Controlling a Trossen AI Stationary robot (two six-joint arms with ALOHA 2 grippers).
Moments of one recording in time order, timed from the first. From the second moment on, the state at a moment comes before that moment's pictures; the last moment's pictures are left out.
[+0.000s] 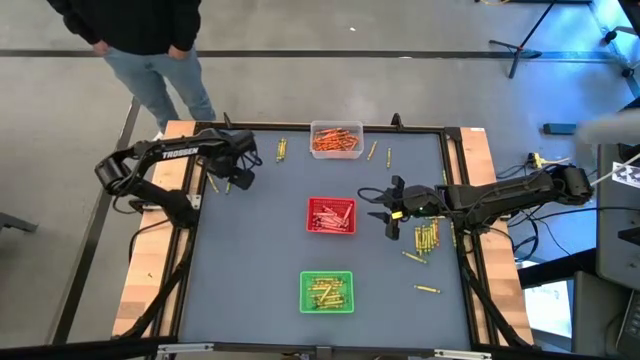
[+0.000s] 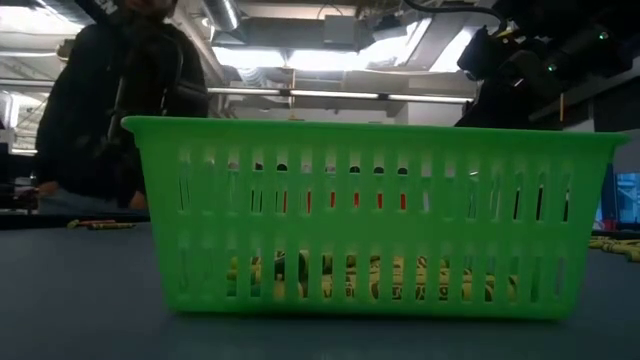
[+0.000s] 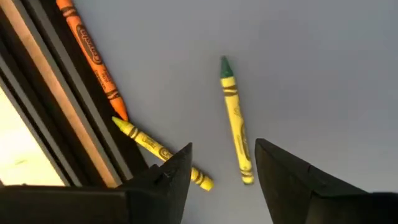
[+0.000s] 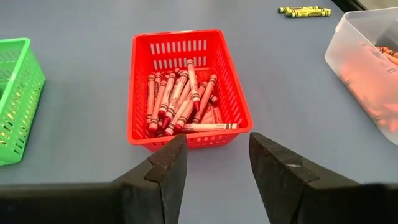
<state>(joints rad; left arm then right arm) 0.72 1.39 0.76 -0.99 -0.20 -0.49 0.06 1.07 0.48 0.01 0.17 0.10</state>
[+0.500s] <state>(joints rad) 0.87 1.39 0.63 -0.81 -0.08 -0.44 0.06 1.07 0.48 0.03 0.17 0.10</state>
